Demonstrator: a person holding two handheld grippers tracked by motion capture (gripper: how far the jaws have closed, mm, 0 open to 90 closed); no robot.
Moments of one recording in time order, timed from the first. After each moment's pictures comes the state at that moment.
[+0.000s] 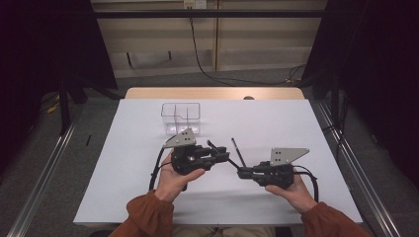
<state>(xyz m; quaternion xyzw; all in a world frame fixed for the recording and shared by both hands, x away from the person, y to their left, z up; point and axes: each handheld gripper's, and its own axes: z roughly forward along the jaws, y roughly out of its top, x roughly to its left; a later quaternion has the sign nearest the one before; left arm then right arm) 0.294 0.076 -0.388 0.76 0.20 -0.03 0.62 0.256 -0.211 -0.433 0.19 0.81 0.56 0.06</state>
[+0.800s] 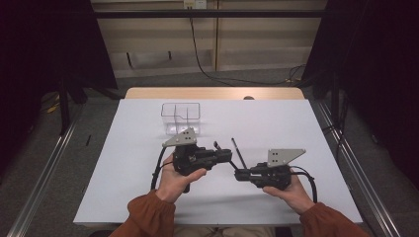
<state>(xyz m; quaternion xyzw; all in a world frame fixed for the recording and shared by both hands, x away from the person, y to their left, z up) 0.289 0.071 -0.381 0.75 0.19 -0.06 0.63 0.256 -0.205 -0.437 0.18 0.81 0.56 0.04</state>
